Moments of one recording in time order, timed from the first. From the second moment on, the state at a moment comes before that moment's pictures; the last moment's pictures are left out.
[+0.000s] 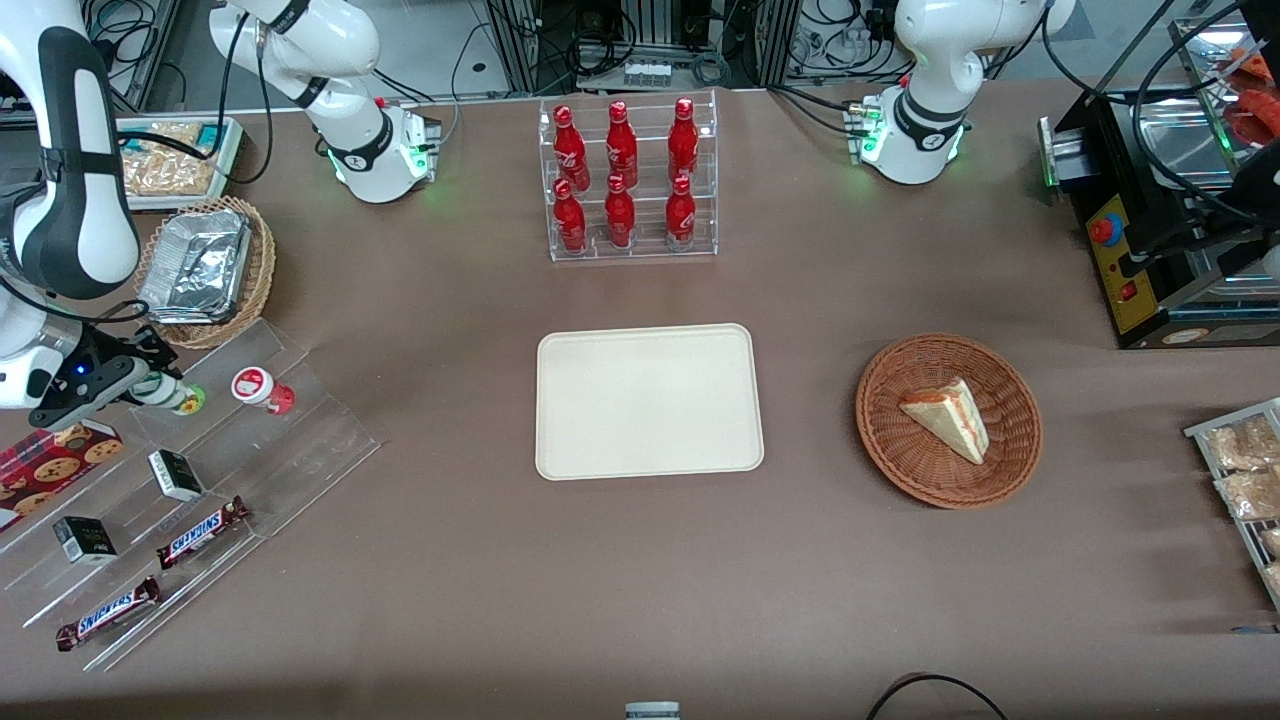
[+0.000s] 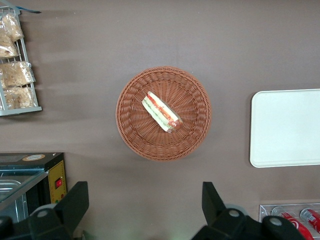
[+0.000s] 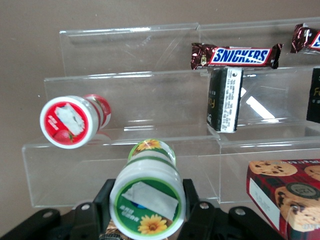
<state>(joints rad) -0.18 0.07 -0.14 -2.08 -0.03 2.14 -0.97</state>
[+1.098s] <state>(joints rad) 0.13 0.07 -0.13 -1.95 -0.03 1.98 -0.52</state>
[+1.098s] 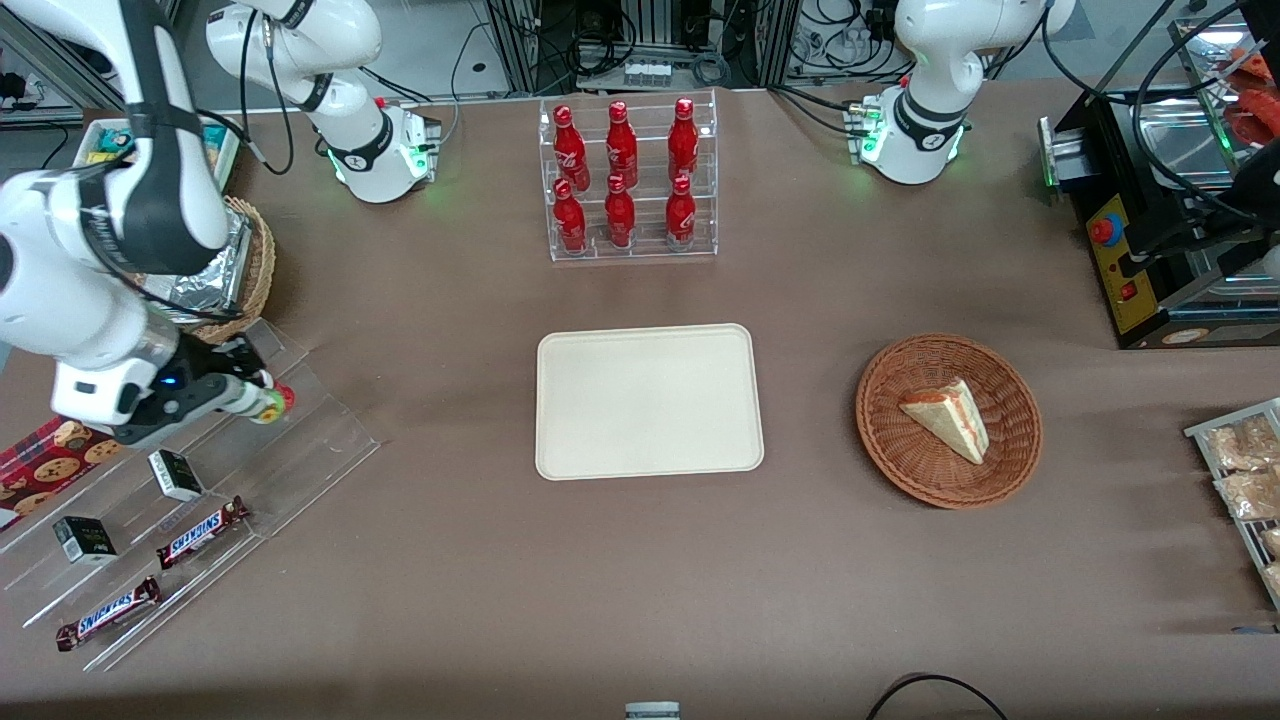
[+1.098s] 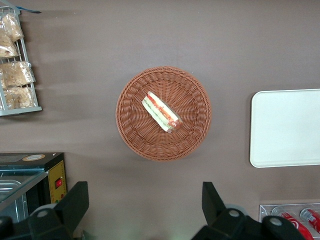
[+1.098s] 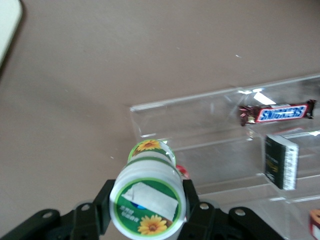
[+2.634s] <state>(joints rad) 0.65 0.43 -0.12 -1.68 0.06 2.03 0.36</state>
